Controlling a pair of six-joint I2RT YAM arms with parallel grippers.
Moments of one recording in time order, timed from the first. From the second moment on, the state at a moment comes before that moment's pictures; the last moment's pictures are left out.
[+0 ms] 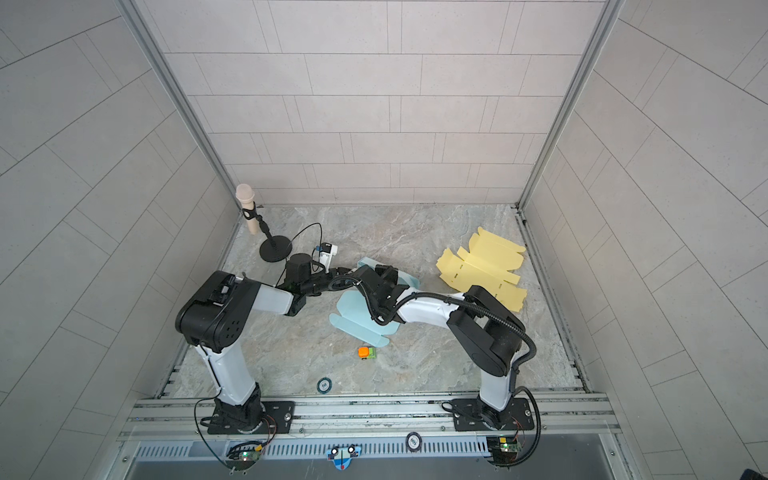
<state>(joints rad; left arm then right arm) -0.30 1.86 0.69 0.73 0.69 -0.54 0.85 1.80 1.08 -0.03 0.80 -0.85</state>
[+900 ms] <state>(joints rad) -0.35 1.81 0.64 0.67 0.61 -0.43 0.92 1.74 0.96 0.08 0.86 -0.92</state>
